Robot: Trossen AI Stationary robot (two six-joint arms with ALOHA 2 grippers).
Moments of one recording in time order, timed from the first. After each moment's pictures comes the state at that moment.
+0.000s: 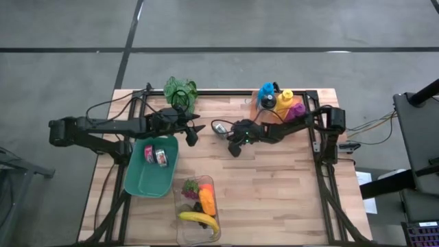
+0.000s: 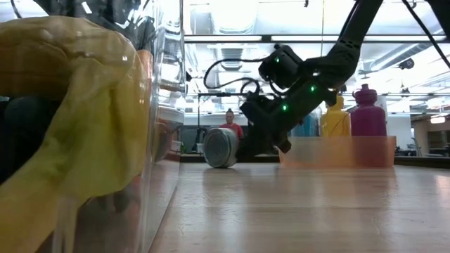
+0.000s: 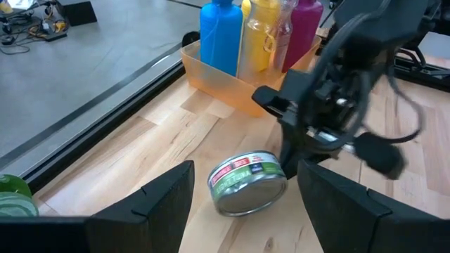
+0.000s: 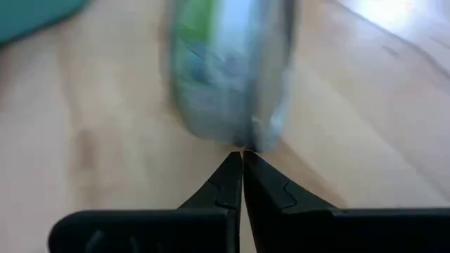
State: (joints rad) left arm 0.23 1.18 0.63 0.09 -0.19 -0.16; right arm -0.21 1.88 0.82 0.38 0.04 0.37
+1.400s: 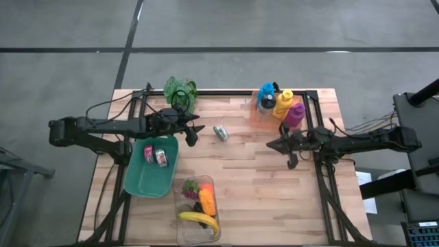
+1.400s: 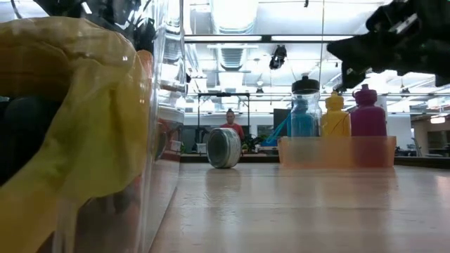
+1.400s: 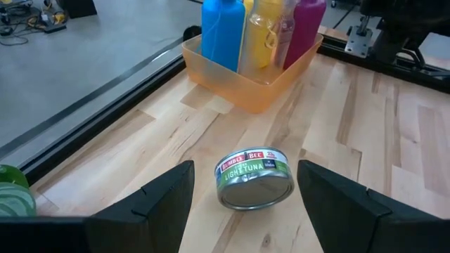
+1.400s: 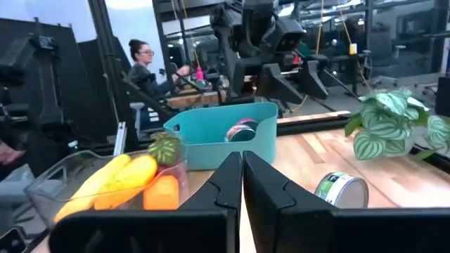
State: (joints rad) left arm 0.23 1.18 0.63 0.08 -0.19 -0.18; right arm -0.09 0.76 0.04 0.82 -0.15 0.18
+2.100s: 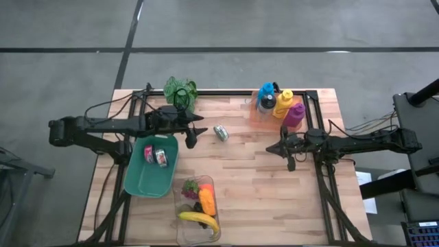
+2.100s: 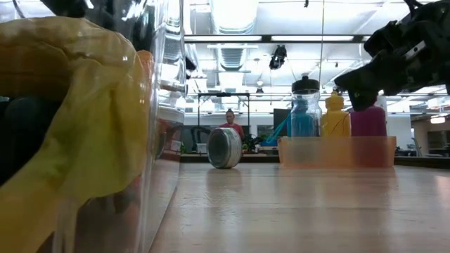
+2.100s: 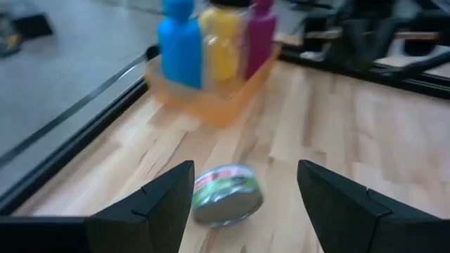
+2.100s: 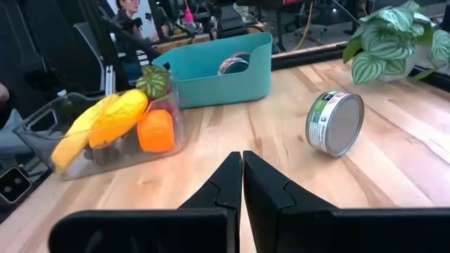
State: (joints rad) left arm 0.22 1.18 0.68 0.07 -0.08 -0.11; right arm -0.09 0.68 0.01 0.55 -0.16 0.21
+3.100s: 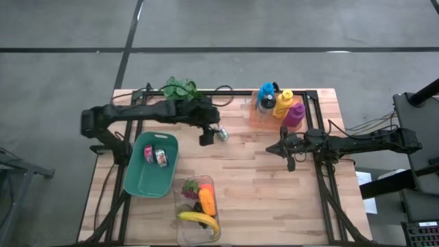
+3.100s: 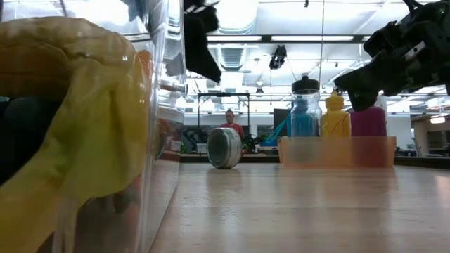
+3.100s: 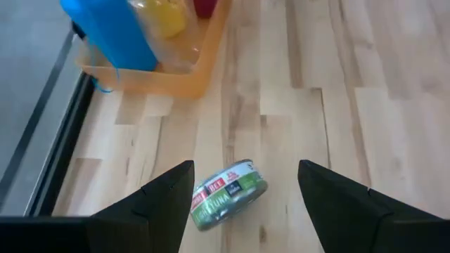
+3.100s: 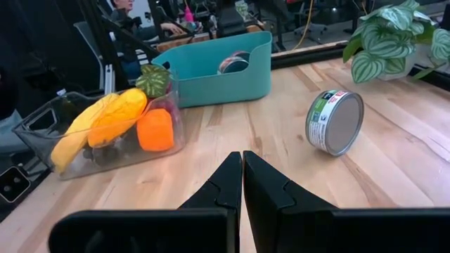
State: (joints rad) left arm 0.24 1.56 1.23 -0.45 0.05 0.22; right arm -0.09 0.68 0.01 0.55 -0.16 0.21
